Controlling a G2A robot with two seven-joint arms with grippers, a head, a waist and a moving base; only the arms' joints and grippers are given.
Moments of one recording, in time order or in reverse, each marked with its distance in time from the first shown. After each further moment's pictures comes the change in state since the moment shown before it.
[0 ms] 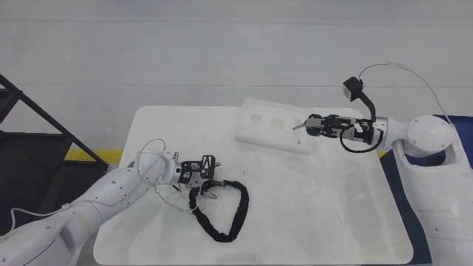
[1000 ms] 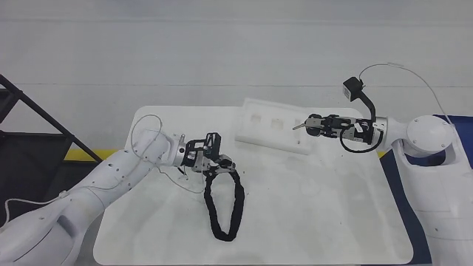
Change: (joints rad) left arm -0.092 -0.012 -0.095 -0.090 -0.117 -0.214 -0.010; right arm 0.000 0.000 0.000 0.000 0.000 0.000 0.000
